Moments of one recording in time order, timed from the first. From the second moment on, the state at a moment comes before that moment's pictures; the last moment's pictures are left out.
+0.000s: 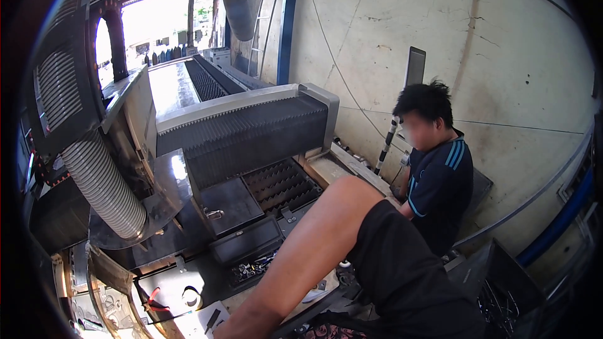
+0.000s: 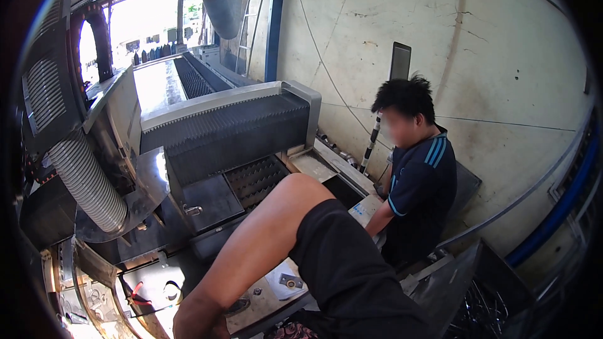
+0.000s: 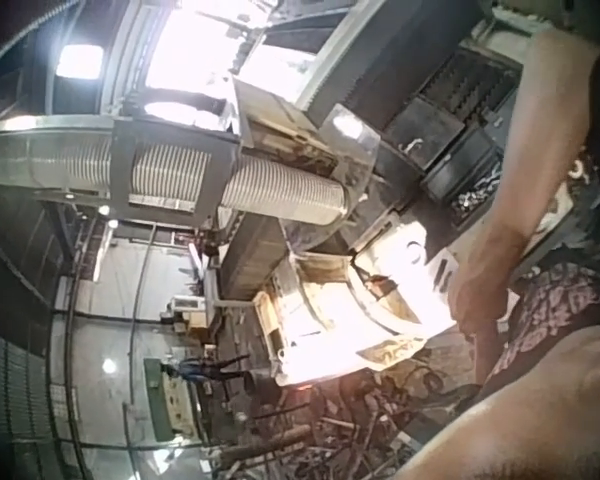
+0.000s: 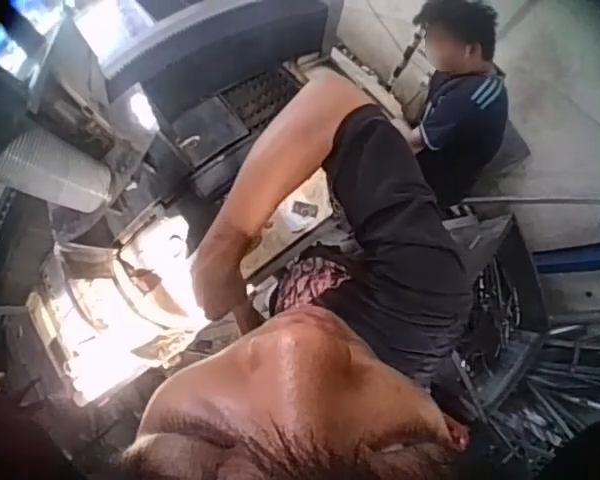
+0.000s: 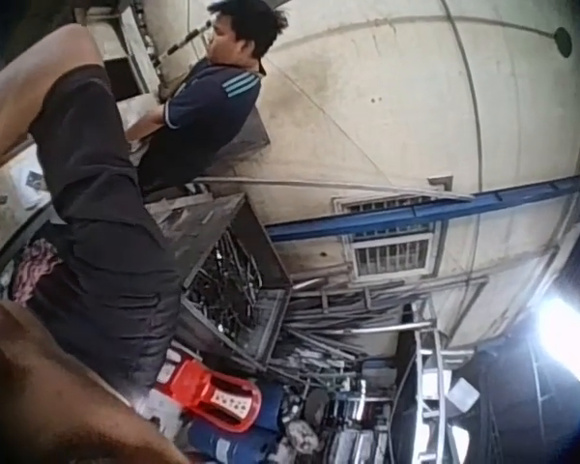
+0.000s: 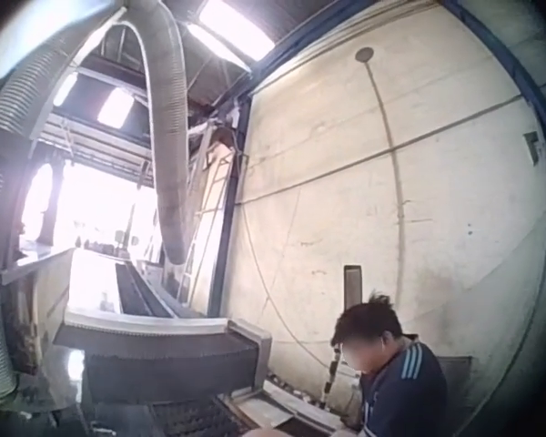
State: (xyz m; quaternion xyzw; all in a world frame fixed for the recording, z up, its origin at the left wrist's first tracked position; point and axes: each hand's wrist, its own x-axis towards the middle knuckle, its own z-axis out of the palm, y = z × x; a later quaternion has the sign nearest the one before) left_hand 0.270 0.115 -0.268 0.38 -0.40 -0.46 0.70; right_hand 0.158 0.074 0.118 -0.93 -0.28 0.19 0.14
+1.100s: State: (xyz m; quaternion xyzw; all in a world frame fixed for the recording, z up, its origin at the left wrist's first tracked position) left_hand 0.203 0.007 -0.099 0.23 -0.14 -0.63 0.73; right_hand 0.227 0.090 -0.031 -0.80 -0.29 -0.13 0.51
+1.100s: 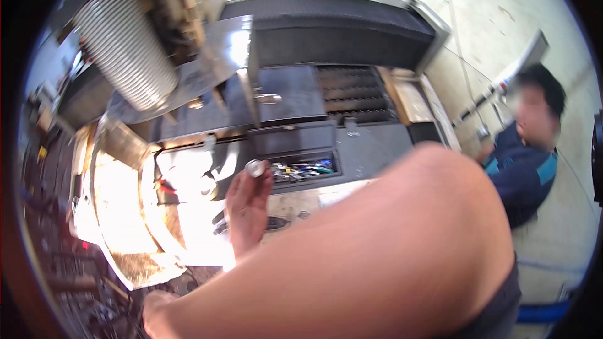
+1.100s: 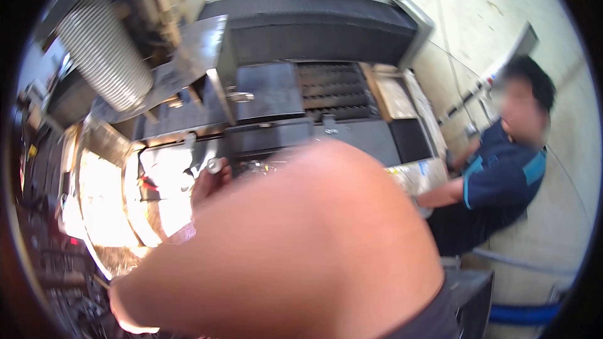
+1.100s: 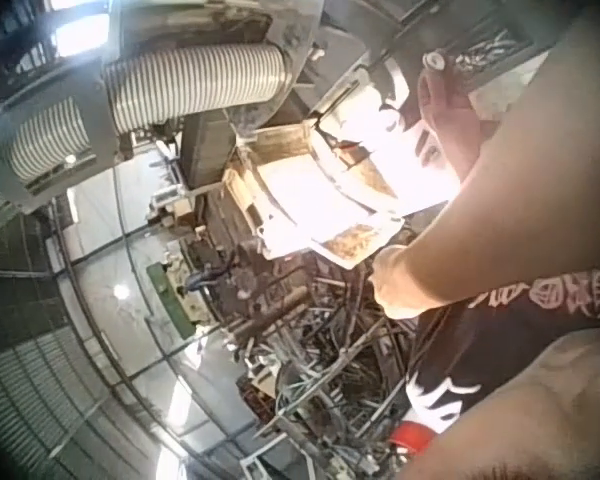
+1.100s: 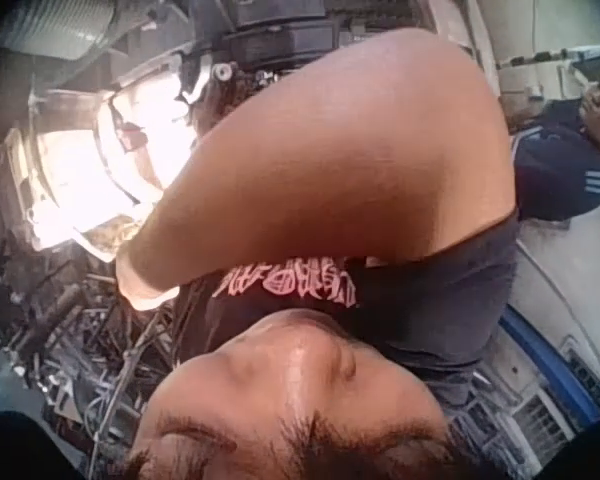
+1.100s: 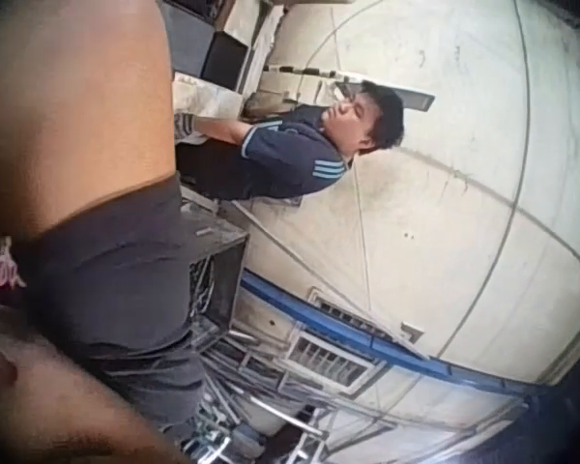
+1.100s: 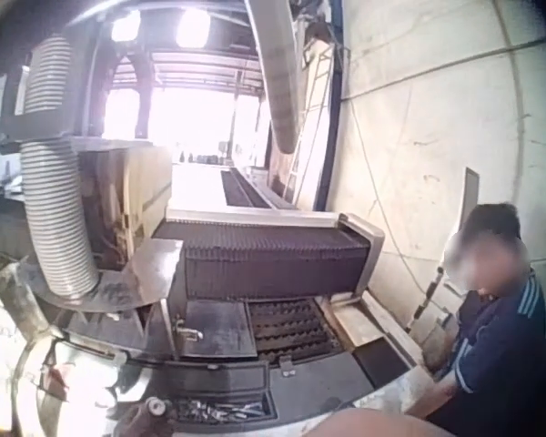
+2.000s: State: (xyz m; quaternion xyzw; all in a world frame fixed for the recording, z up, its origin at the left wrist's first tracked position) left_hand 0.169 0.016 -0.006 0.27 -0.40 -0.43 0.77; right_hand 0.007 -0.024 0.000 -0.50 0.14 -0.50 0.69
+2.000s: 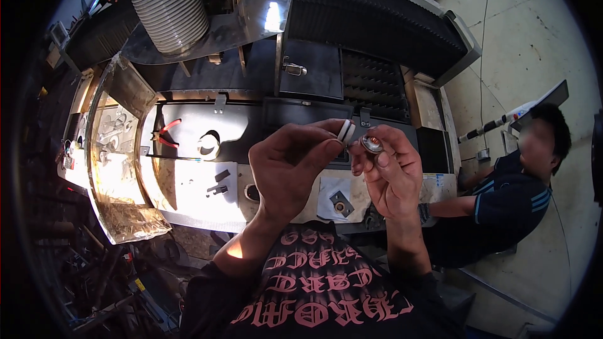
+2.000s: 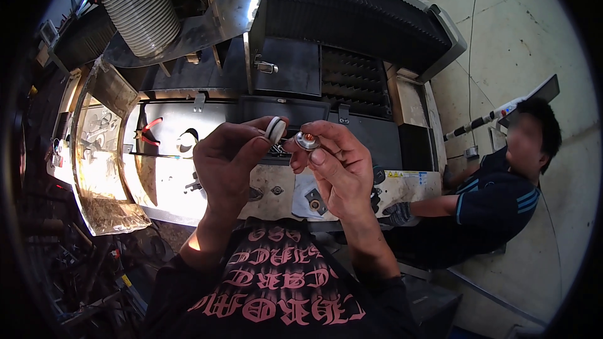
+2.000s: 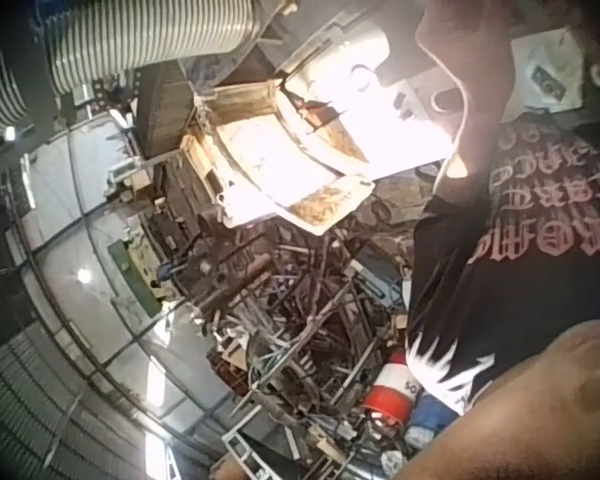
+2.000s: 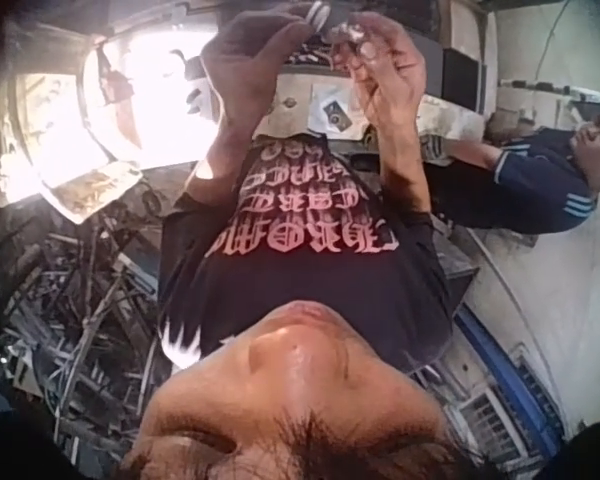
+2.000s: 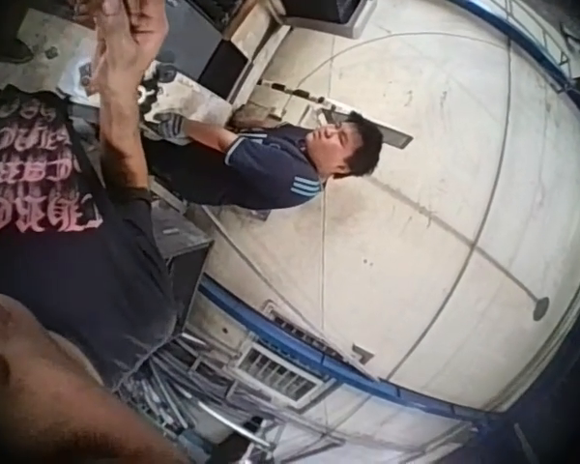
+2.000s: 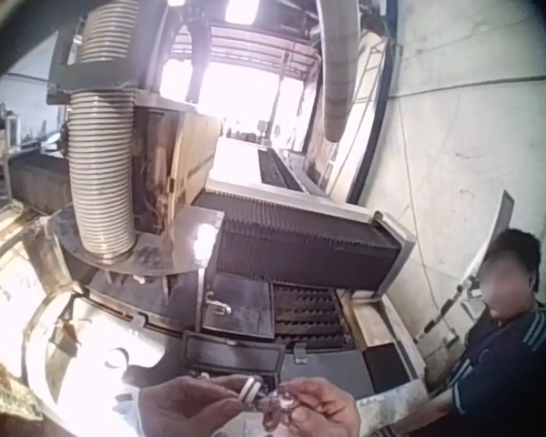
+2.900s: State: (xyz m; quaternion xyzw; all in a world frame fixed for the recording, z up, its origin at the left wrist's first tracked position) left_hand 0.140 0.006 0.007 0.31 -0.34 -0.46 0.76; right_hand -0.004 -0.031 0.022 -0.71 0.16 -0.56 0.40
